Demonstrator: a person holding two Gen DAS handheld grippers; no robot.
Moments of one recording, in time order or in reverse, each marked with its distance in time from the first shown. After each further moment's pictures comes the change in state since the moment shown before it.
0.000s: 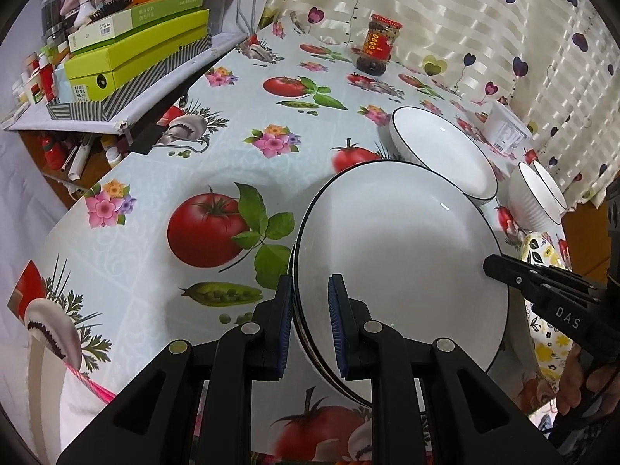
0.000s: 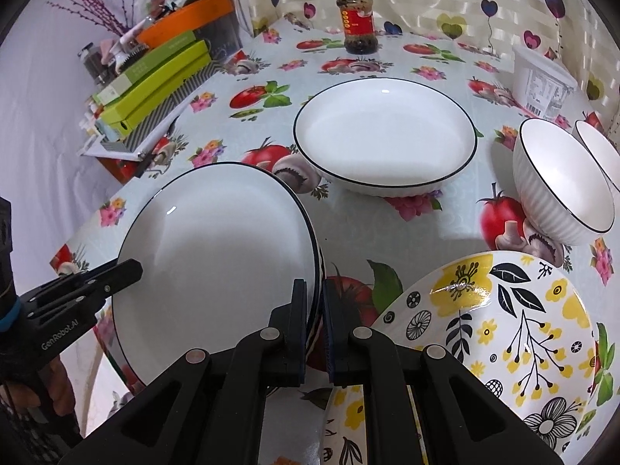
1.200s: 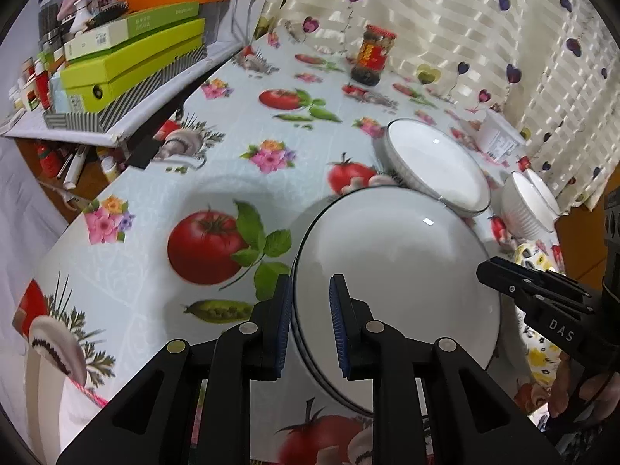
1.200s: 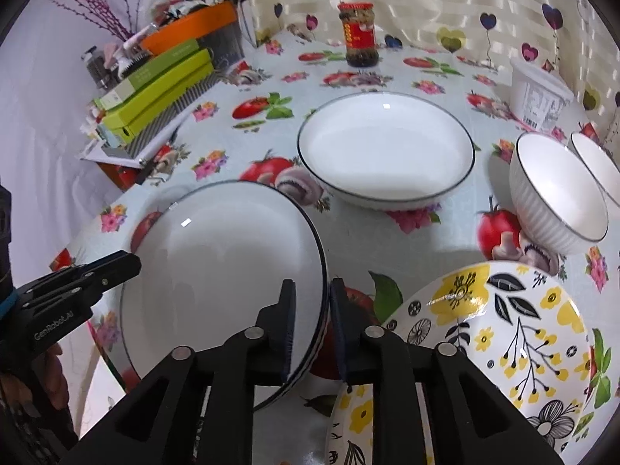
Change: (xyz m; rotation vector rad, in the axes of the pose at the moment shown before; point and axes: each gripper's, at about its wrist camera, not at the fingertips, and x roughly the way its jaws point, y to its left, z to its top) left arm -0.006 0.002 0.011 0.015 -0.037 -0.045; right arm -0.007 0.005 0.002 -0.015 -0.055 -0.004
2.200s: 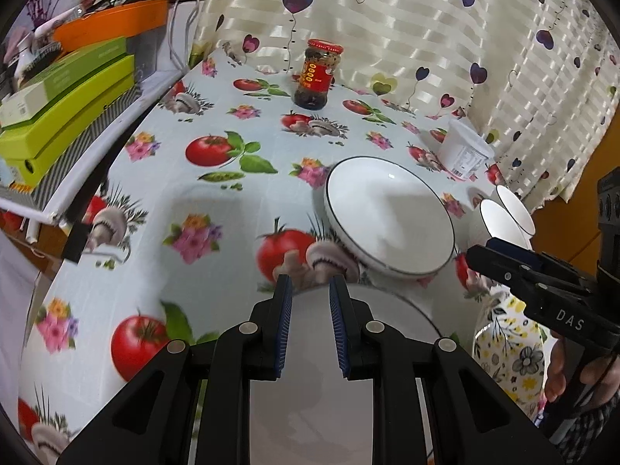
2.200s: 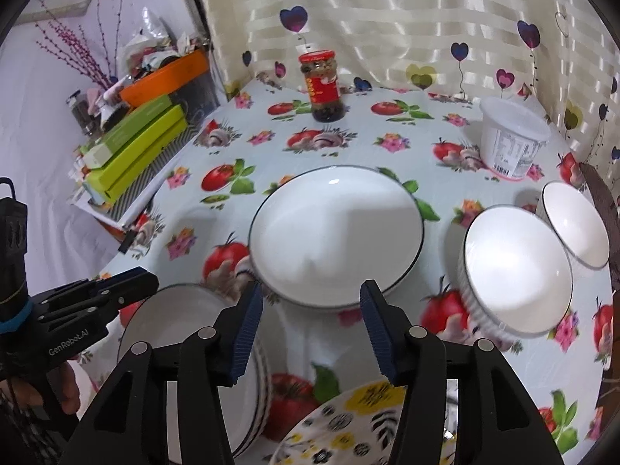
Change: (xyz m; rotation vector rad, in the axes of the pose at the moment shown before) left arm 0.031 -0.043 0.074 0.103 -0.007 -0.105; right arm -0.019 -0.047 0.062 0.054 -0.104 -0.040
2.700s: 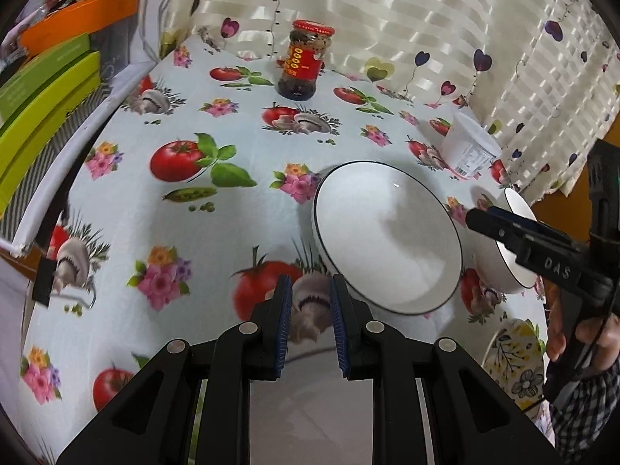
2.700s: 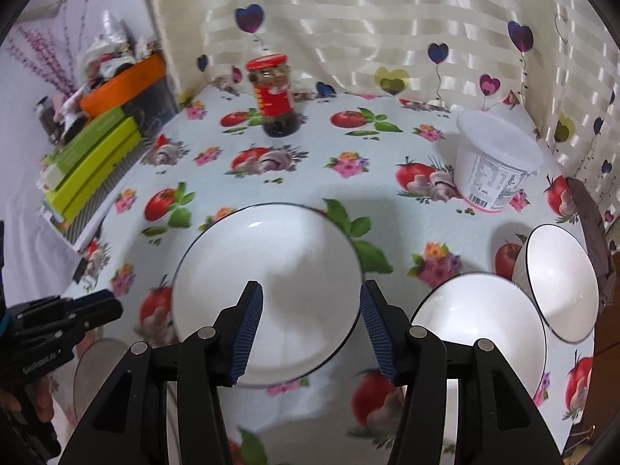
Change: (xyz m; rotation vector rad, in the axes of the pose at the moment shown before) left arm 0.047 -0.006 0.041 0.020 0.083 -0.031; right arm 0.041 -0.054 0.054 0.017 0.019 -0.083
